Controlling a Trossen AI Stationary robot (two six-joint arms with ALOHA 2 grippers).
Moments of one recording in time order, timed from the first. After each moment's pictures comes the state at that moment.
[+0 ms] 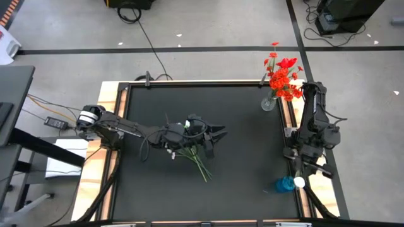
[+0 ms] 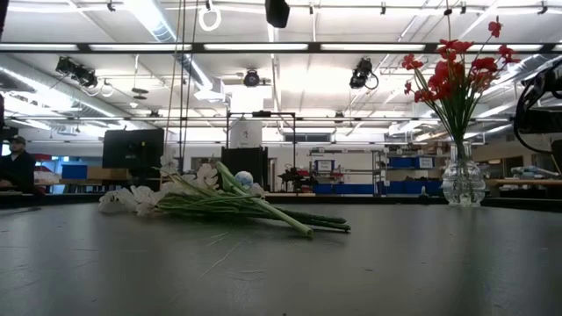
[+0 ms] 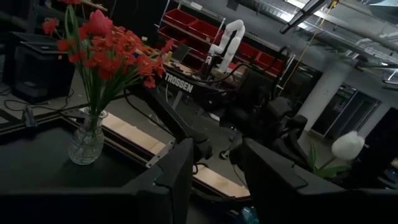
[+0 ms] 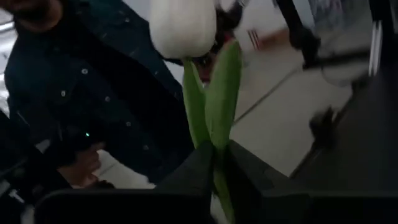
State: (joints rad) left arm -0.21 1.65 1.20 0.55 -0.47 -0.43; right arm 1.26 0.24 0.30 -0.07 0.31 0.53
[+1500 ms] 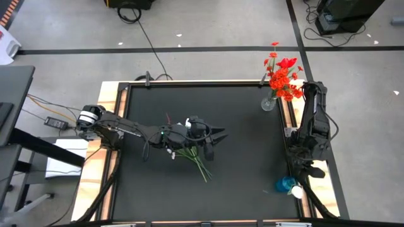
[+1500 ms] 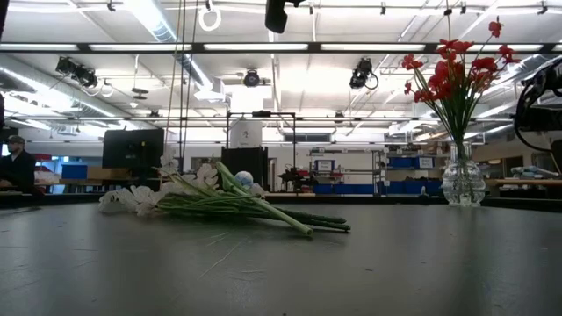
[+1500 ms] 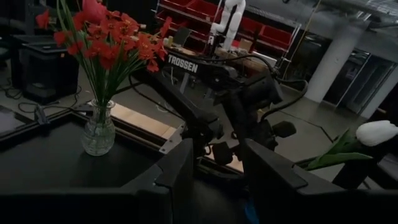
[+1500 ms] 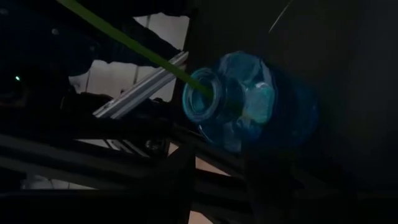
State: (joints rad) left arm -0.20 1.66 1.20 0.46 -0.44 -0.35; right arm 1.26 0.25 0.30 -0.72 -0.02 1.16
